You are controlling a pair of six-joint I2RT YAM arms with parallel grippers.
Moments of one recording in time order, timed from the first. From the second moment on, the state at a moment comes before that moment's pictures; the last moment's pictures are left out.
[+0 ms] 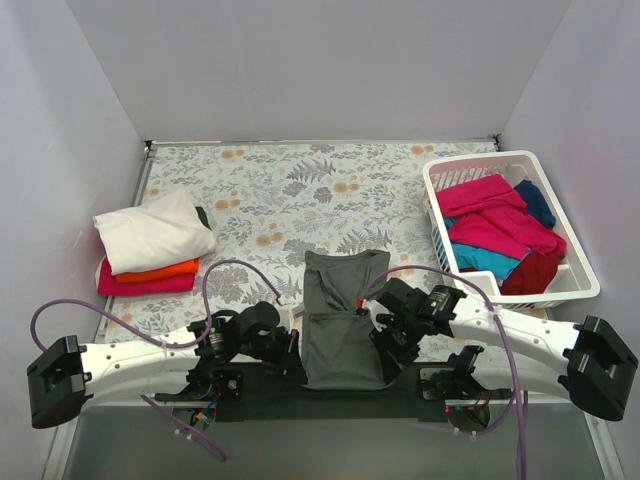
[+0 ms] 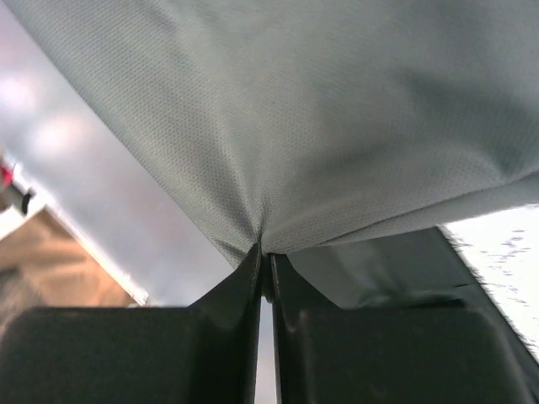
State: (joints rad) left arm -1.14 0.85 0.29 -0.22 0.39 -0.97; right arm 1.00 1.06 0.56 -0.80 -0.53 0.34
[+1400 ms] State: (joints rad) left arm -1.15 0.69 0.47 -0.06 -0.36 -0.78; right arm 0.99 1.10 1.07 -1.02 0.15 0.26
